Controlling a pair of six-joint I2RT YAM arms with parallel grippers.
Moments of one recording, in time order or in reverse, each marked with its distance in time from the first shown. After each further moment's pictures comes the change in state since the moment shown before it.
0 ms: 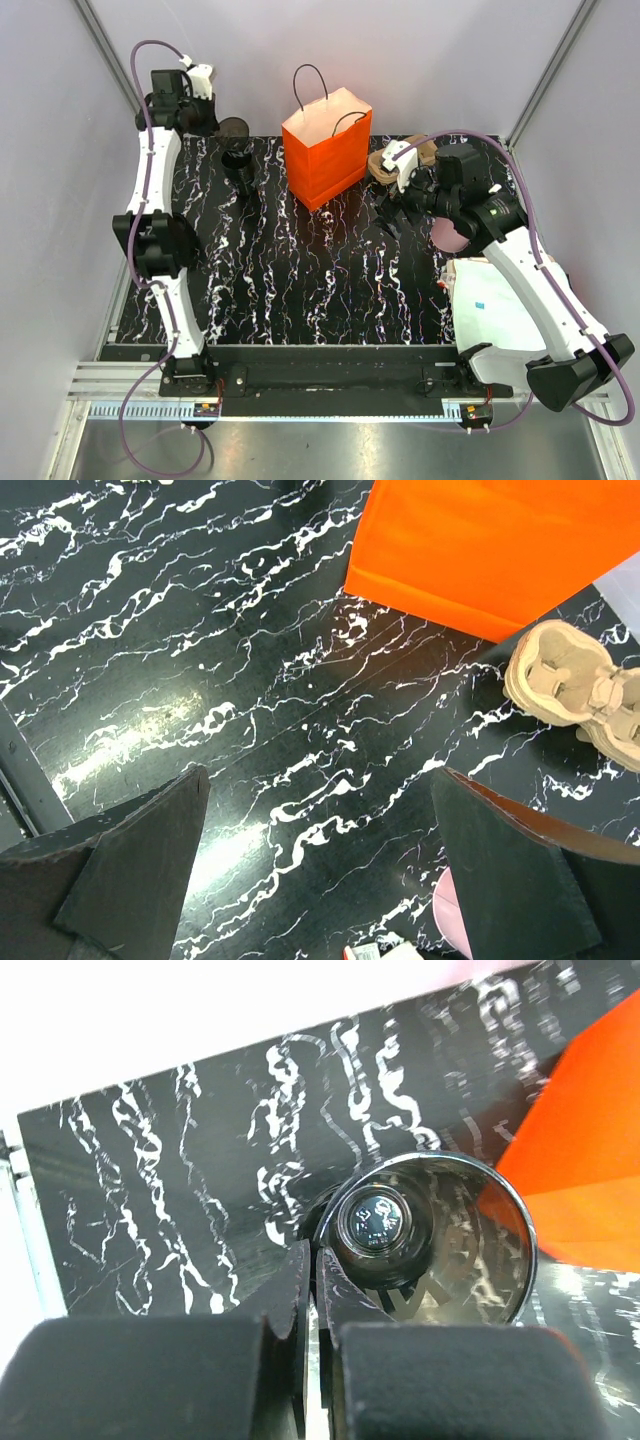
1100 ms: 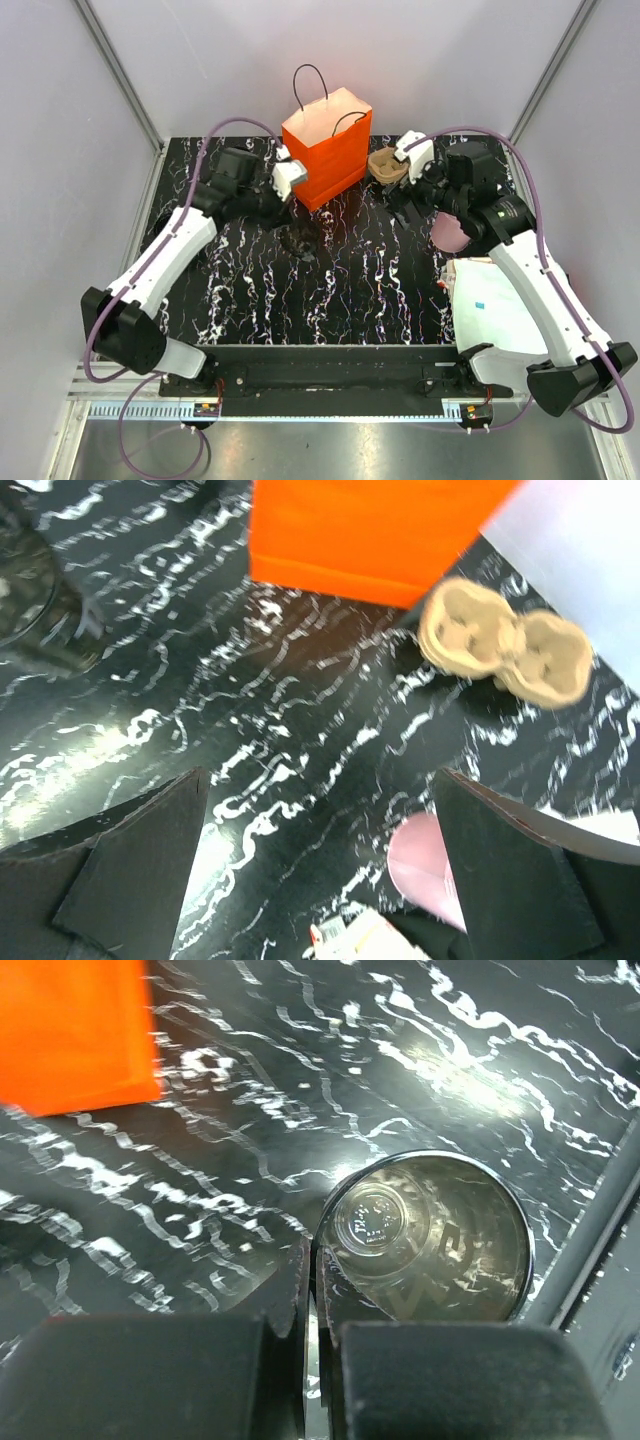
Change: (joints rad) left arm -0.459 -0.717 -0.941 0.055 0.192 0.187; right arm -0.039 -0.023 -0.001 0.037 0.157 0.022
